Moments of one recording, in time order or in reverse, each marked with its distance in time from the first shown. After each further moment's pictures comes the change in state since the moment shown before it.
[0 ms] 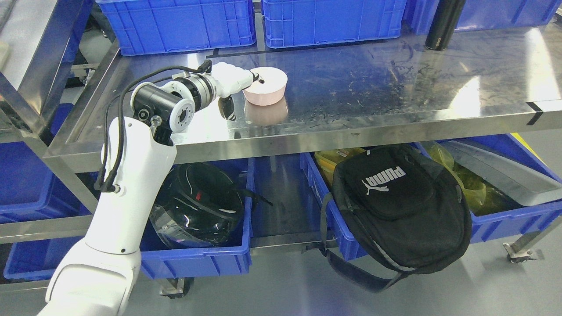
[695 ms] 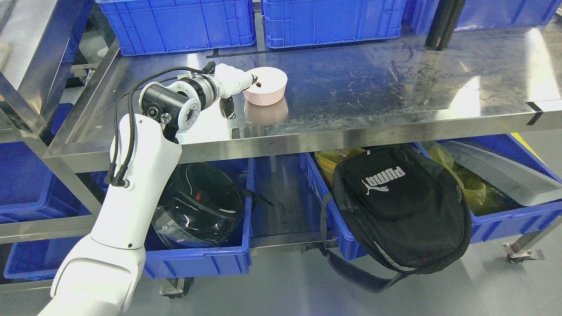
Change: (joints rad) left arm -0.022 -0.018 -0.013 0.087 -0.051 -0.011 0.030; right arm 0.000 0.000 0.000 0.000 0.000 0.000 0.000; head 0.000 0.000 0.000
